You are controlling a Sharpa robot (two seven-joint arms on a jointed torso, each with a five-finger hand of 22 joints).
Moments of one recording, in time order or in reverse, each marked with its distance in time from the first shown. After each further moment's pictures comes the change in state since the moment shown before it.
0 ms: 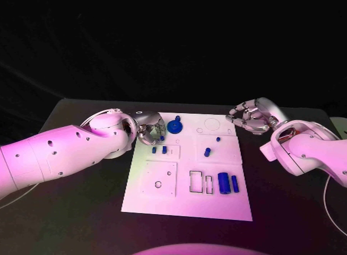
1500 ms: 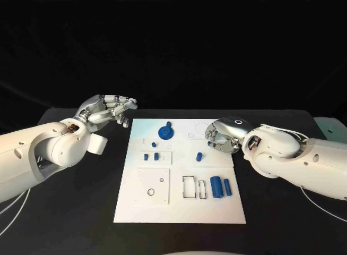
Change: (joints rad) left arm 0.021 -0.224 0.004 0.077 1.376 -0.059 0.476; left_hand 0.183 0.183 -0.434 0.177 -0.061 0.052 0.009 -0.019 -0.068 -0.053 -0.001 0.093 0.020 -0.200 0.000 -0.148 -0.399 0.063 -0.152 0.006 -0.351 -0.384; right arm -0.033 0.109 -0.001 -0.069 -0.752 0.292 -0.114; right_hand 0.207 -0.102 0.293 -0.054 -0.234 0.072 0.011 -0.036 -0.020 -0.034 0.027 -0.821 -0.833 -0.002 0.013 0.056 0.025 -0.033 0.093 0.012 0.227 0.039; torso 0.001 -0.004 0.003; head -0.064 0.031
